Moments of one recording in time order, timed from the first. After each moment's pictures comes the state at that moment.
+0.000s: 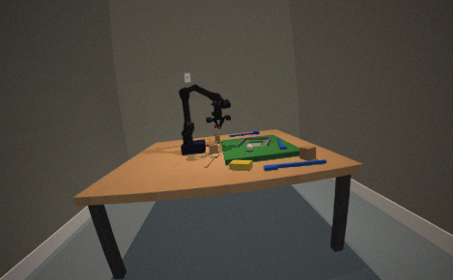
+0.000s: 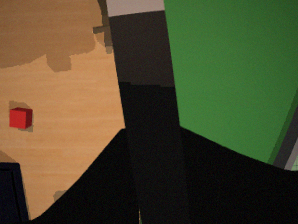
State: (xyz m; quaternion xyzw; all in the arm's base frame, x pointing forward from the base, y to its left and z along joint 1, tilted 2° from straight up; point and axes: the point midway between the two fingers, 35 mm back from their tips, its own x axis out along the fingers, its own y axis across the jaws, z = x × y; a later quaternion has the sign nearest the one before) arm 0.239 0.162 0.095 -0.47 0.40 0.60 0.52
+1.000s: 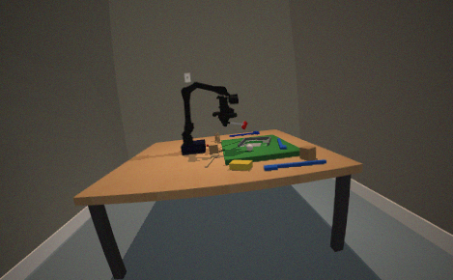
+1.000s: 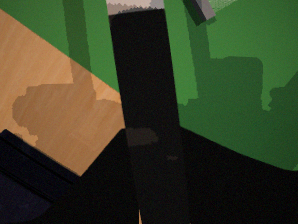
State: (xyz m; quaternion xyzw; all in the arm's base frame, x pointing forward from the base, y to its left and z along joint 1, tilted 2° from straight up) arm 0.282 0.009 0.130 -0.23 0.65 0.30 0.66
